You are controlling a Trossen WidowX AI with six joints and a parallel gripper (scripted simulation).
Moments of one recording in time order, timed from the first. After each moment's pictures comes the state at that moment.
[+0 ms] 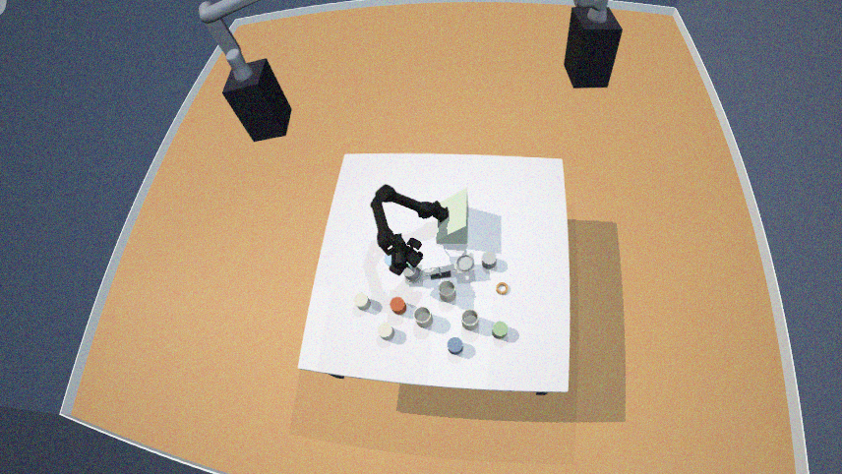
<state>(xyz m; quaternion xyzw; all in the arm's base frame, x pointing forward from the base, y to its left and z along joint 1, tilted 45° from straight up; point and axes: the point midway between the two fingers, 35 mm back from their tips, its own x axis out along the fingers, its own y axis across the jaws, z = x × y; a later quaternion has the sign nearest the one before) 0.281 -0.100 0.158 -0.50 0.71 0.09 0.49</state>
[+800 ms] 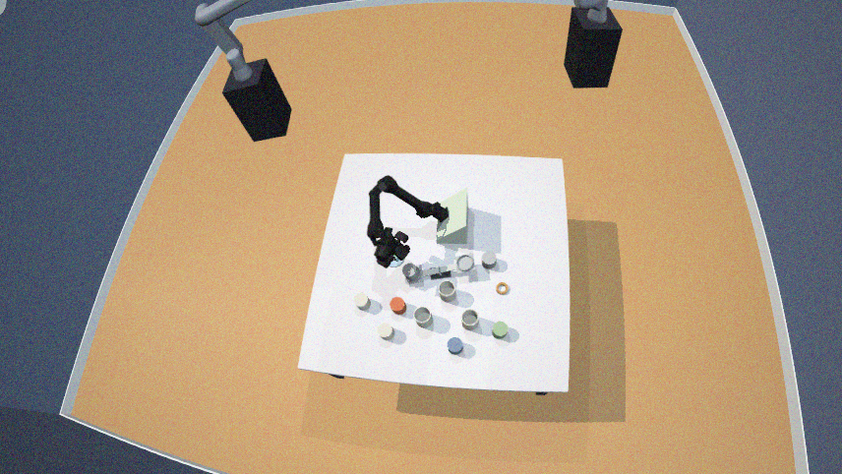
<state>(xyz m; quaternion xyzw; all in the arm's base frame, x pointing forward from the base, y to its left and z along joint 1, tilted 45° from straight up) 0.222 -0.161 0.191 -0.51 0.73 0.07 0.46</state>
